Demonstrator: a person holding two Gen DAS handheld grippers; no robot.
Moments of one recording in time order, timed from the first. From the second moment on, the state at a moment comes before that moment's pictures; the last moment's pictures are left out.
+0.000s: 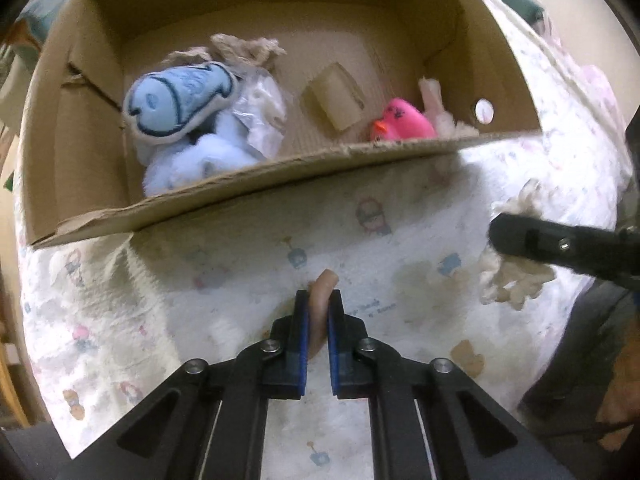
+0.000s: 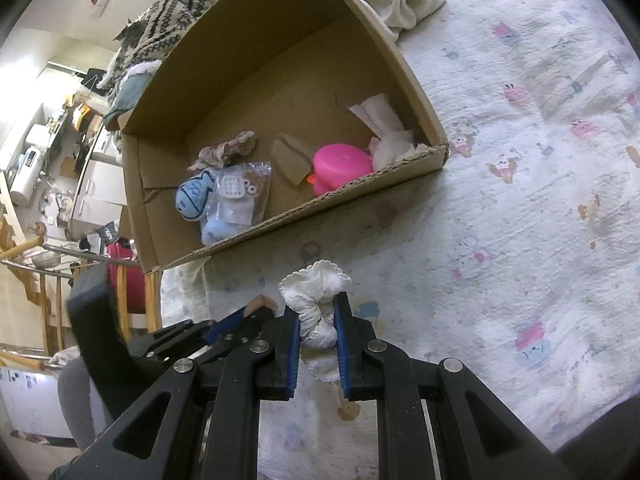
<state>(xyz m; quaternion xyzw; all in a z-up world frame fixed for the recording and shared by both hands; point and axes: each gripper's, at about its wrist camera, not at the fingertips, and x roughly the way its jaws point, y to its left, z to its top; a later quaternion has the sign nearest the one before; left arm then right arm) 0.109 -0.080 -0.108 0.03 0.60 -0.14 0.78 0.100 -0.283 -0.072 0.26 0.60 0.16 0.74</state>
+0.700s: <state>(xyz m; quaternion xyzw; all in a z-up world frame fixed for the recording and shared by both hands) 0.087 -0.032 -0.027 0.00 0.55 -0.06 0.83 0.106 -0.271 -0.018 0.24 0.56 0.19 0.77</state>
